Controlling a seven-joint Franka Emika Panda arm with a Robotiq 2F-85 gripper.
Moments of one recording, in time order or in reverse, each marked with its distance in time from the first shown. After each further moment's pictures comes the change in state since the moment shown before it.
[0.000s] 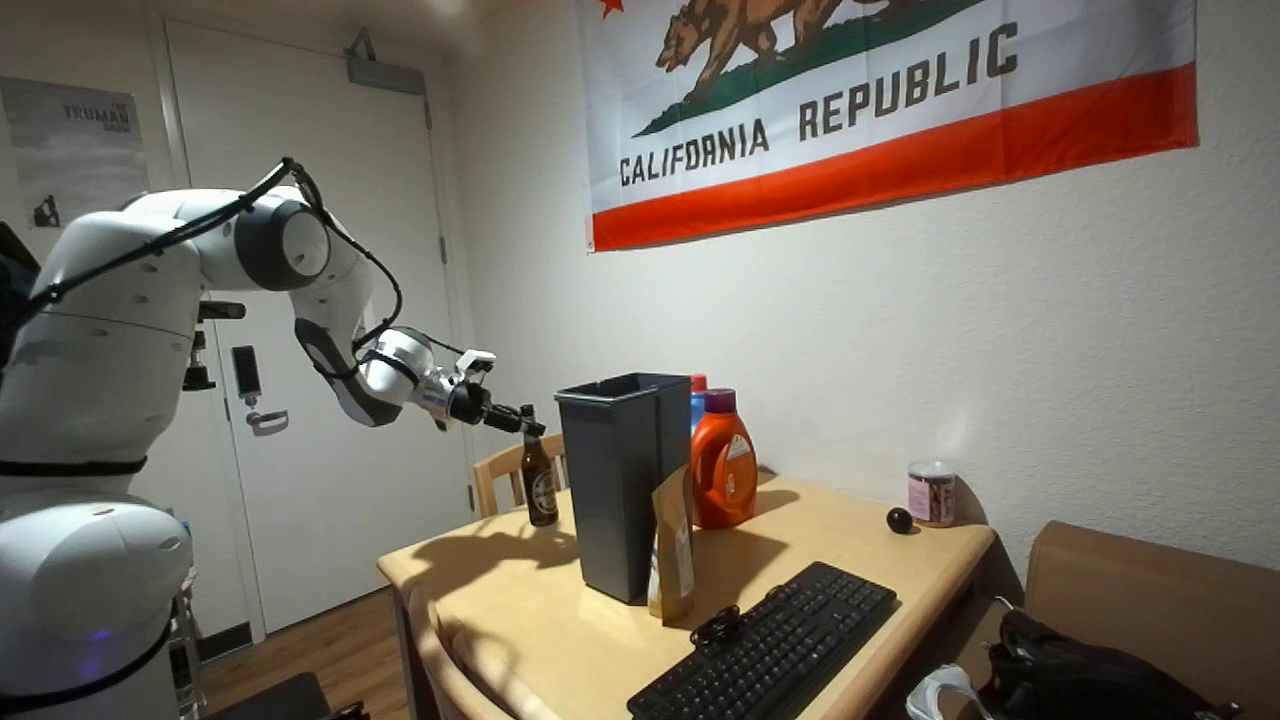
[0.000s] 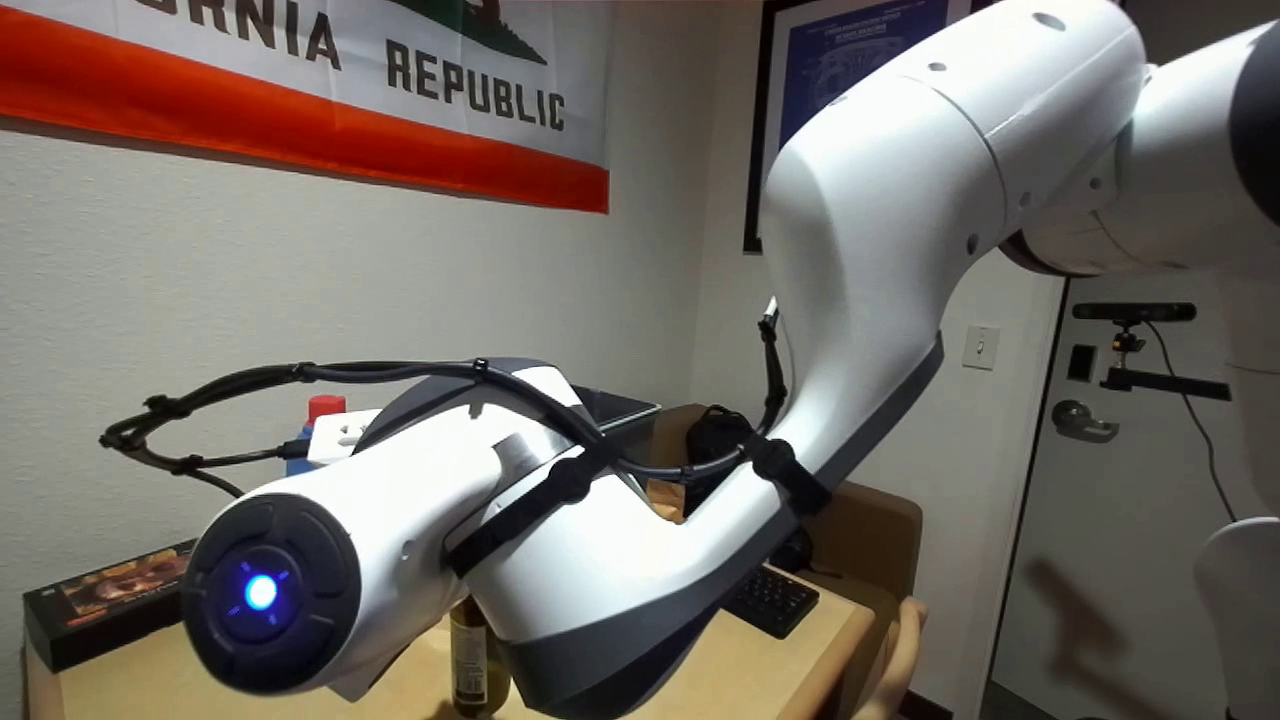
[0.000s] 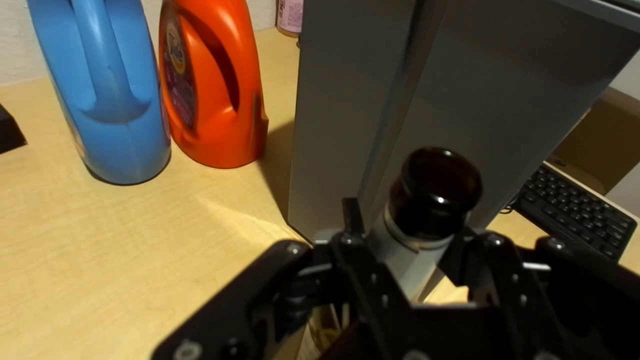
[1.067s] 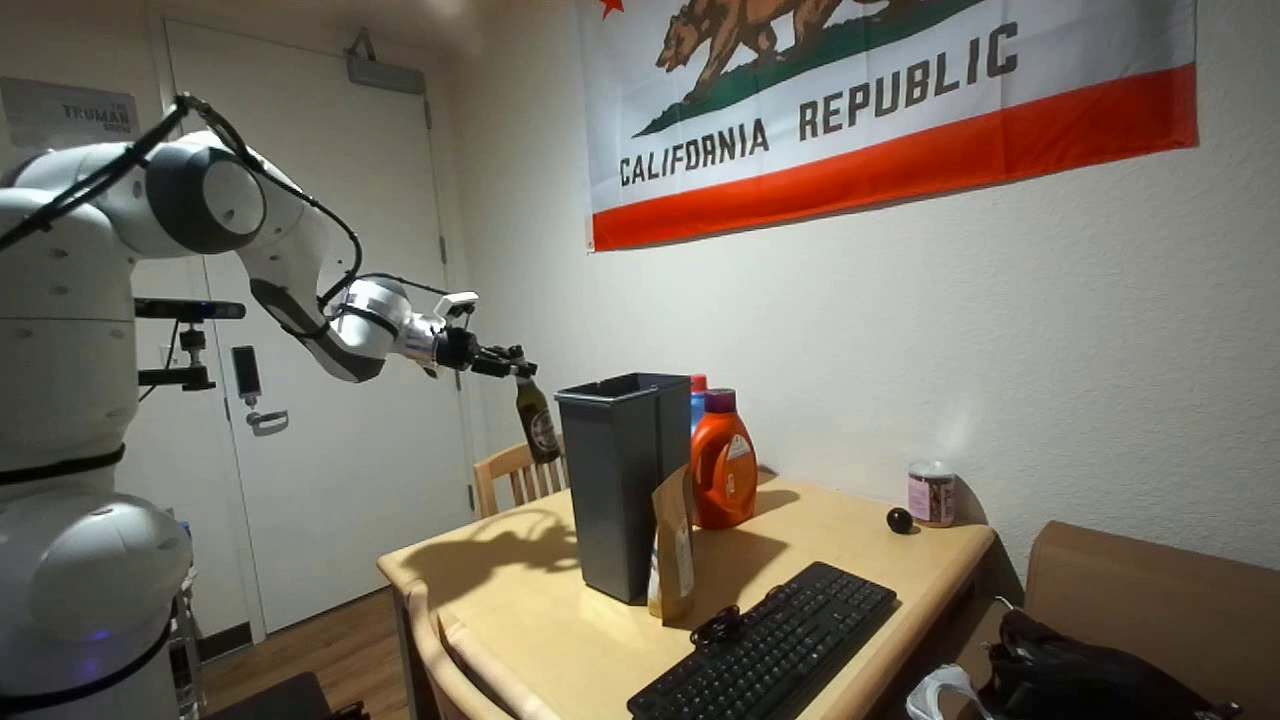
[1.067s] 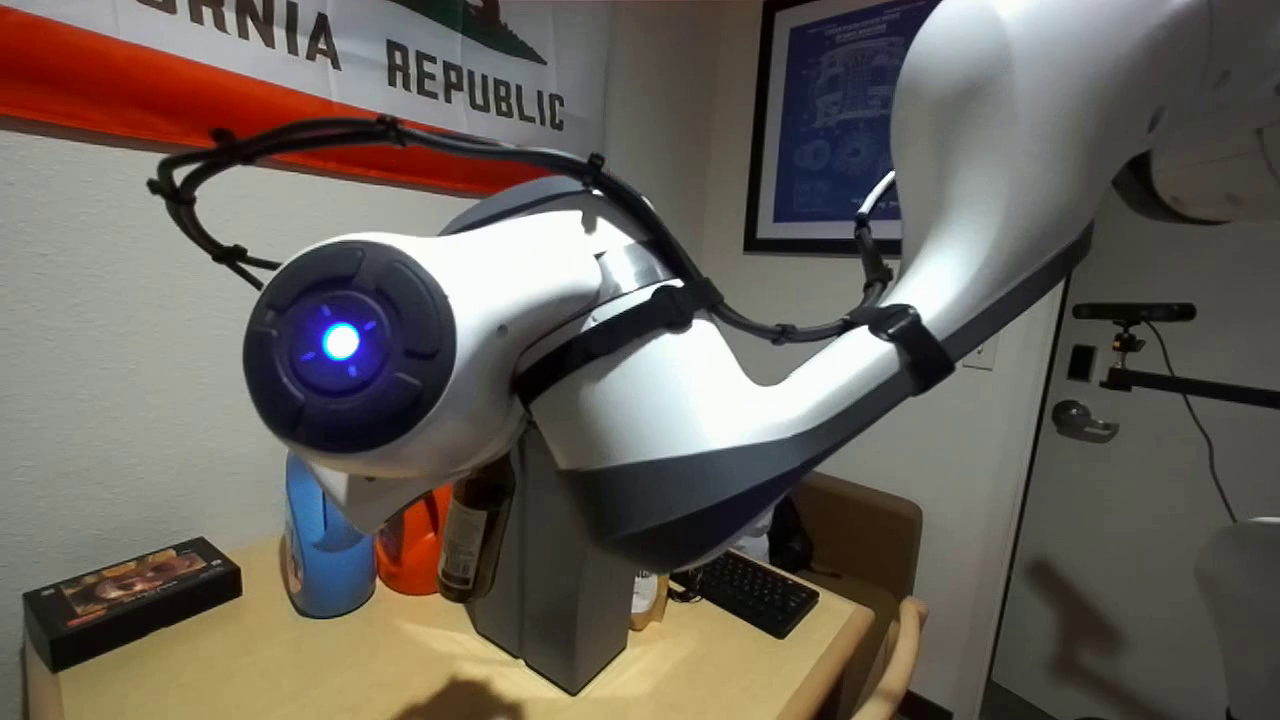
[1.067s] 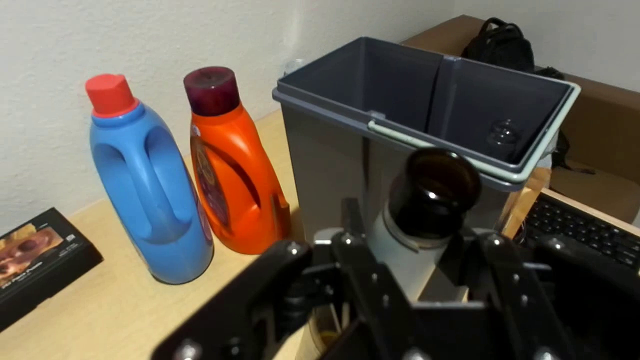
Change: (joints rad) arm -0.004 -0.229 0.004 -0.057 0.007 -0.003 0.056
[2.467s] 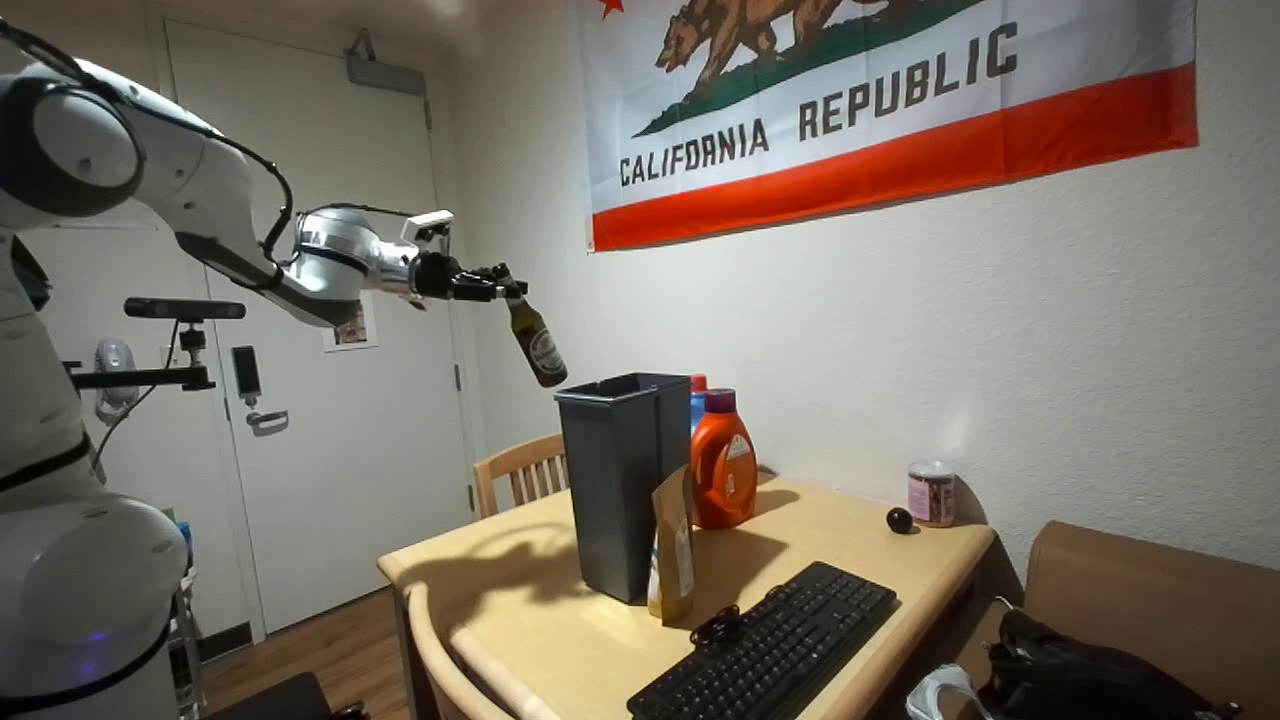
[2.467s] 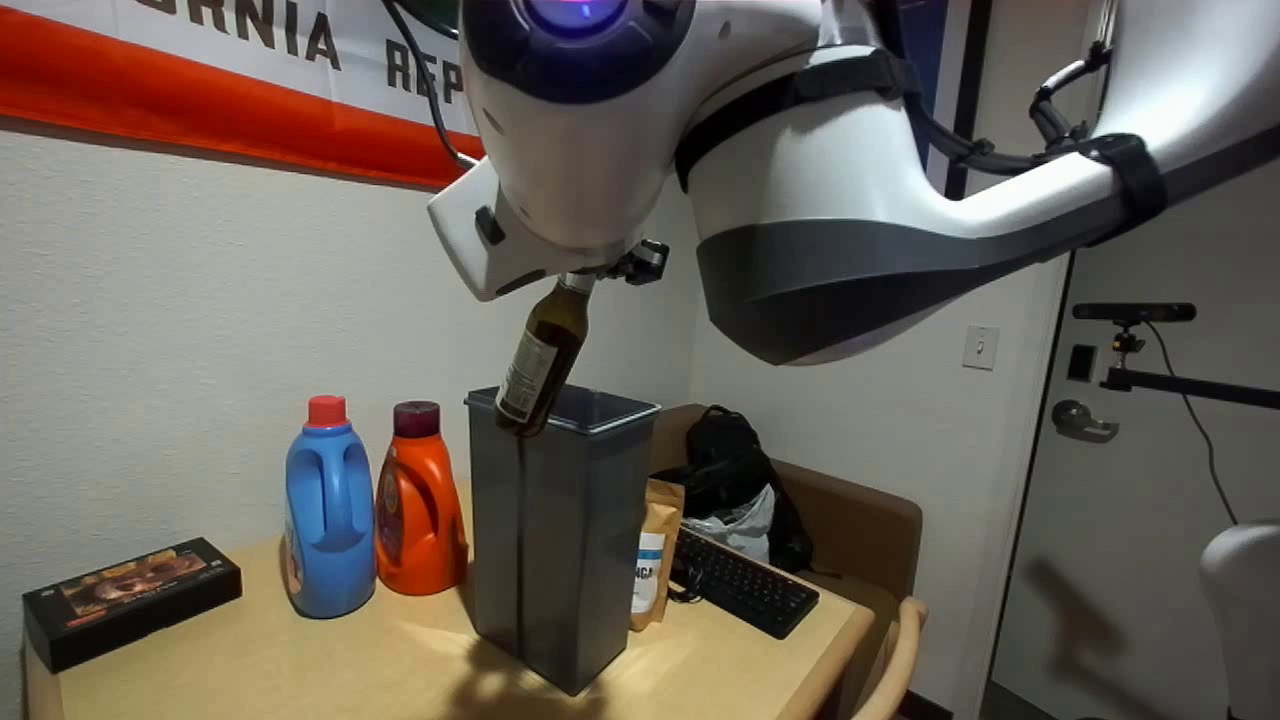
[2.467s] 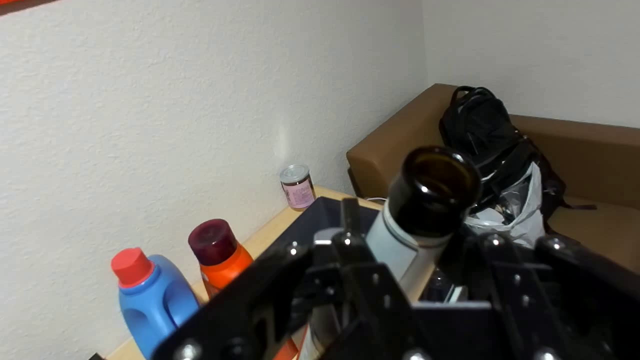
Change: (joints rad) arm -0.033 -0.308 -0.016 -0.075 0.001 -0.032 -0.019
